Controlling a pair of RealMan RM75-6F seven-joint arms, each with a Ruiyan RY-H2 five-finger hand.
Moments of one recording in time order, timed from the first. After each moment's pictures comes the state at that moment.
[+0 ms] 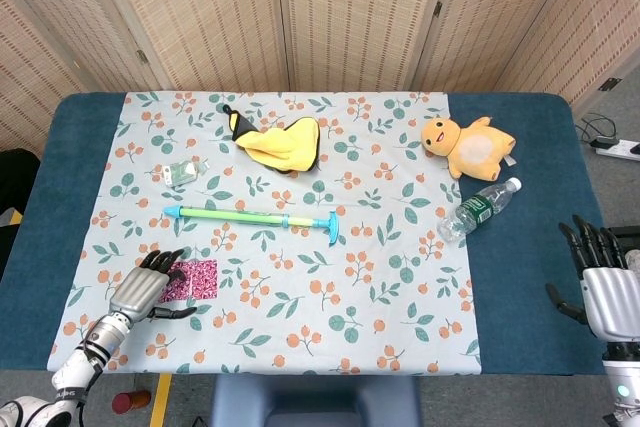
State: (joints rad) left arm -0.47 -1.39 0.05 -1.37 1.39 0.95 0.13; right arm 0.06 -1.11 0.08 -1.61 -1.49 1.50 -0.01
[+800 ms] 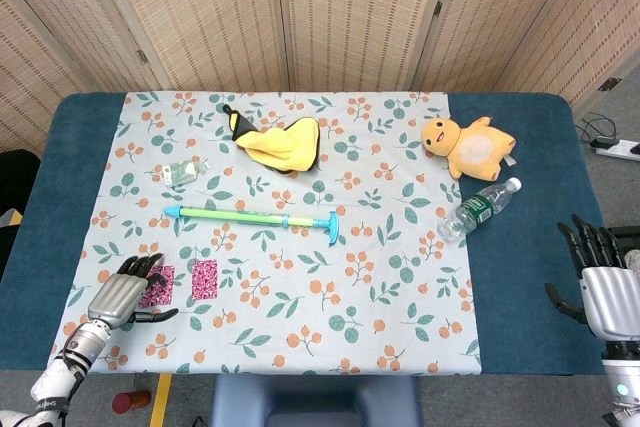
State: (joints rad) left arm -0.42 -1.34 0.07 -1.38 1.37 0.97 0.09; right arm 0.07 -1.11 0.08 -1.61 -1.49 1.49 -0.01
